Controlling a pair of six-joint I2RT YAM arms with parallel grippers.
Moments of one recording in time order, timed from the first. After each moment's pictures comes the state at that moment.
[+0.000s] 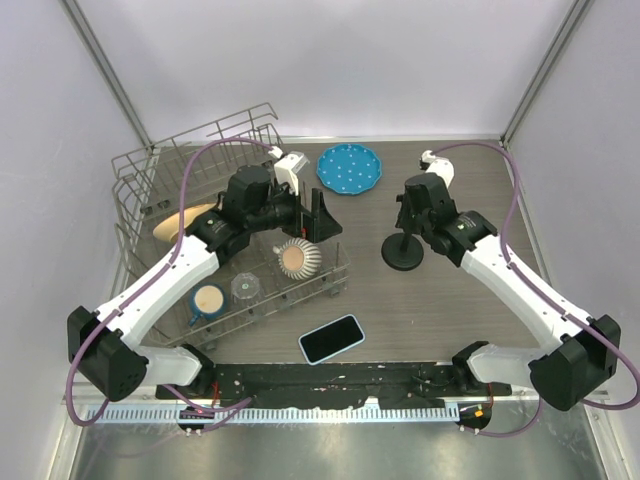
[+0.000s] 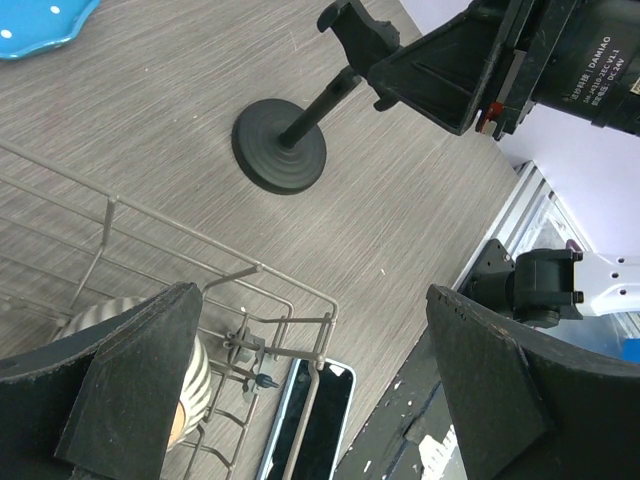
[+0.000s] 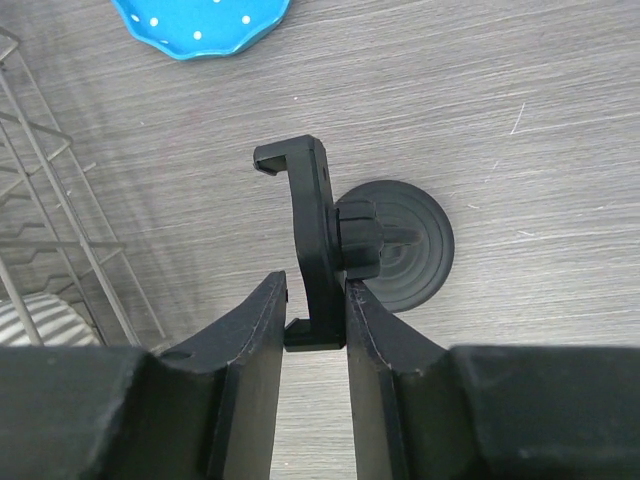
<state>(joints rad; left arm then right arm) -0.62 1.30 1.19 -0.30 0.39 -0.39 0.52 1.22 1.12 -0.58 0.40 0.53</state>
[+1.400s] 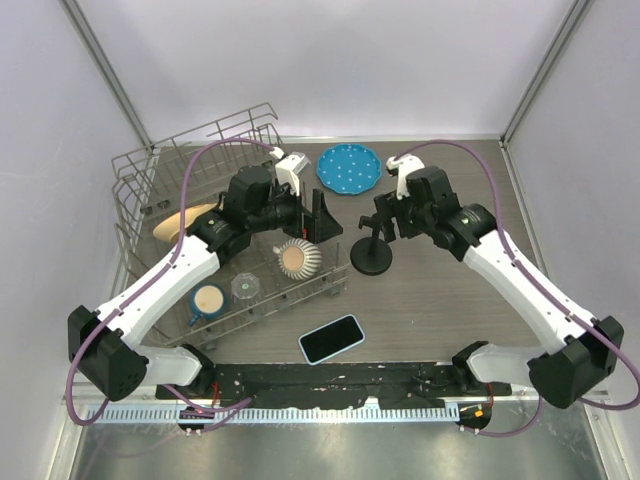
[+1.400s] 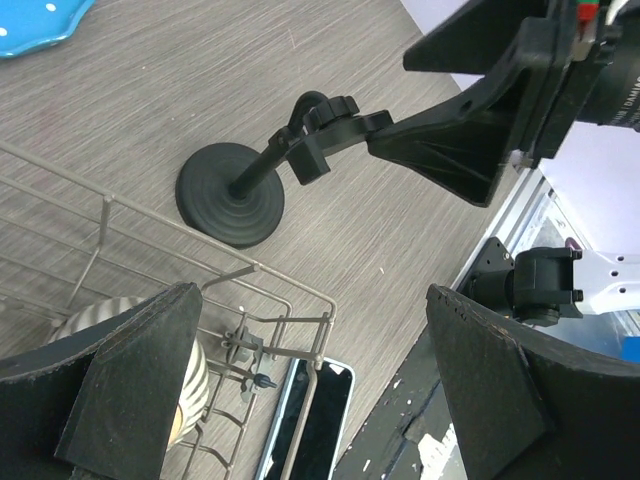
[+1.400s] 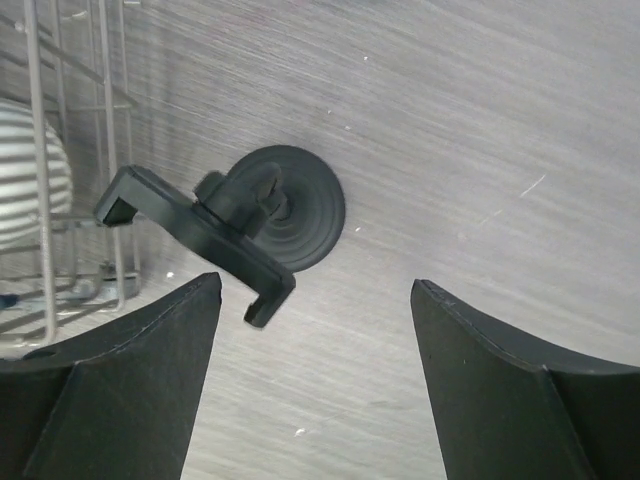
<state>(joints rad) -0.63 1.30 1.19 -0.30 0.39 -0.39 0.52 1.26 1.23 -0.70 0.14 -0.01</state>
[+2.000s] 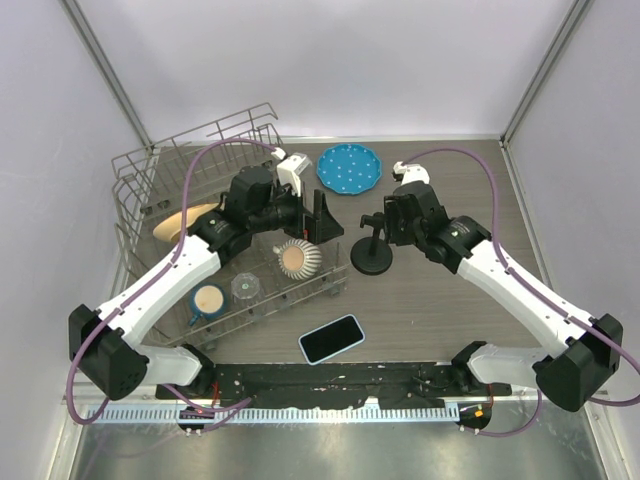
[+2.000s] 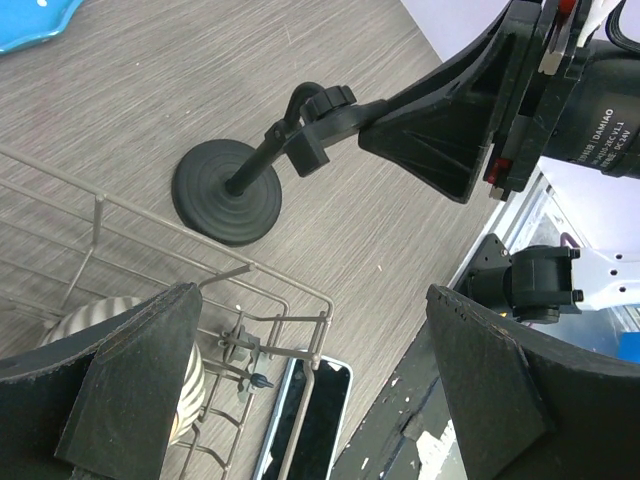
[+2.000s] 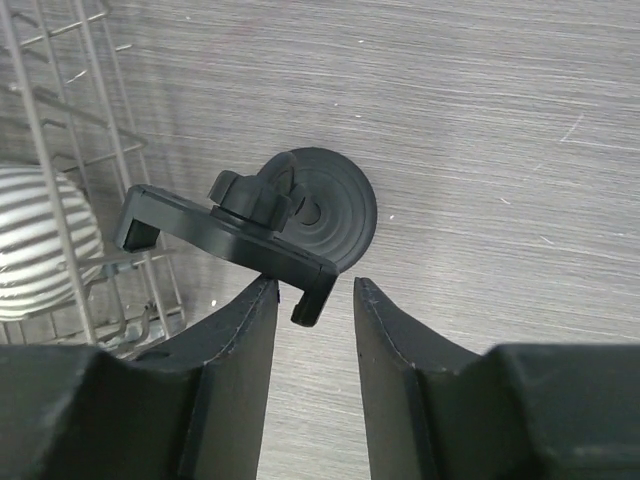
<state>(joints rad) -0.63 1.30 1.19 -0.30 0.40 -0.39 0.62 1.20 1.13 -0.63 0.30 0.35</state>
